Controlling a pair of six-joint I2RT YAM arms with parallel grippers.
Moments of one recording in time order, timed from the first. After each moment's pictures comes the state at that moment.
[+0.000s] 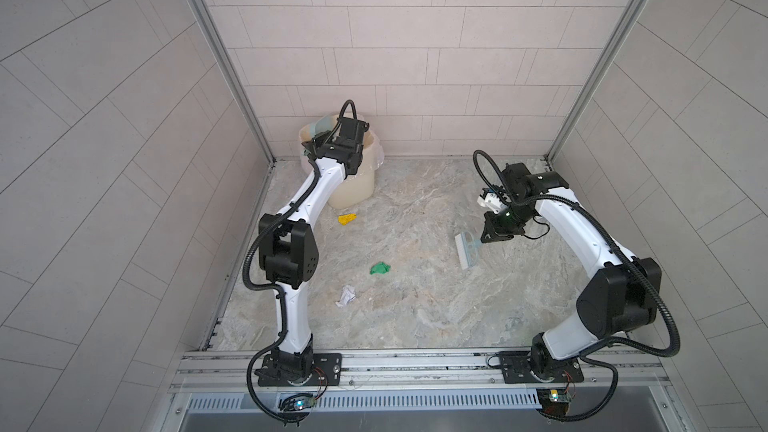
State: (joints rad) left arm -0.28 1.99 1.89 -0.52 -1.18 1.17; right arm 0.15 1.57 1.45 -1.34 -0.40 0.00
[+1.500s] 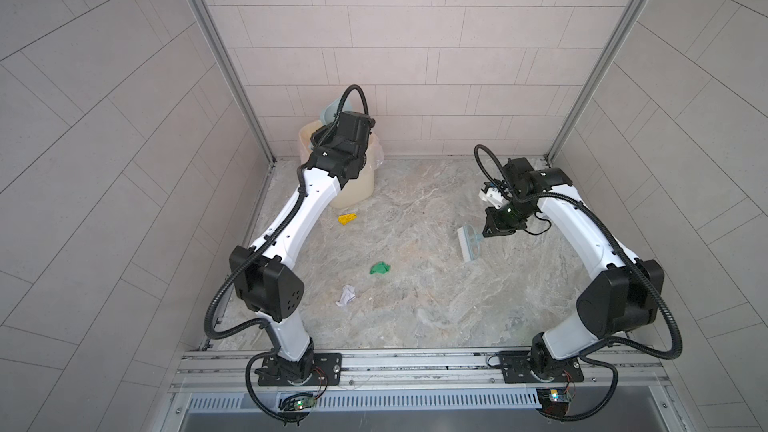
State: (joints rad) left arm -0.38 1.73 1.86 -0.70 -0.97 0.90; right arm 0.14 1.56 1.51 -1.34 -0.35 -0.02
